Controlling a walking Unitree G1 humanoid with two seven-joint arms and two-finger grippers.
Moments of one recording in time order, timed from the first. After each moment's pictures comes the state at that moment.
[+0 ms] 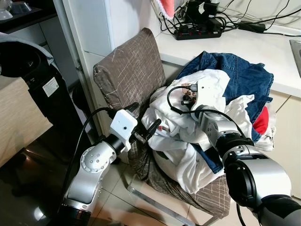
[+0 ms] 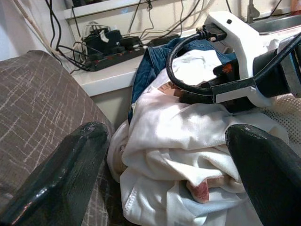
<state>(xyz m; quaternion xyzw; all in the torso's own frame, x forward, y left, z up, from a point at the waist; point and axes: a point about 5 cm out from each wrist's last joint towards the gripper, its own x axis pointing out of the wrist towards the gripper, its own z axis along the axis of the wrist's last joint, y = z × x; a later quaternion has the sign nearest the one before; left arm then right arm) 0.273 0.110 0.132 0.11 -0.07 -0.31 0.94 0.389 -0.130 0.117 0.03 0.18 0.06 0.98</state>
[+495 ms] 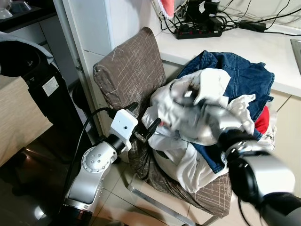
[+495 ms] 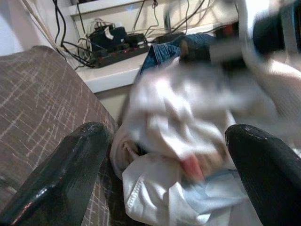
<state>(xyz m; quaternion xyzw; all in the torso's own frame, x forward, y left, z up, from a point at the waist) 0.274 0.109 0.130 0.10 -0.07 -0.30 0.94 0.406 -0.143 0.168 -0.01 0.07 0.04 1.00</state>
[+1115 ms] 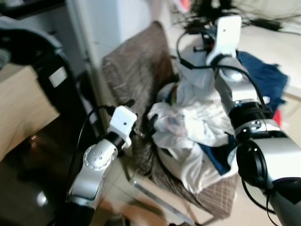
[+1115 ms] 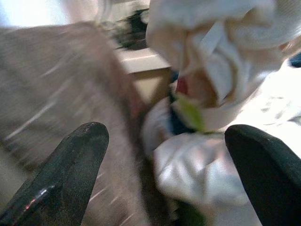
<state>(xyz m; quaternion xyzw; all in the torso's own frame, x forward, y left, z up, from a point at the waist) 0.283 0.111 0.129 0.09 -0.07 -0.25 0.96 0.417 -0.137 0.264 -0.07 -0.13 0.05 0.99</state>
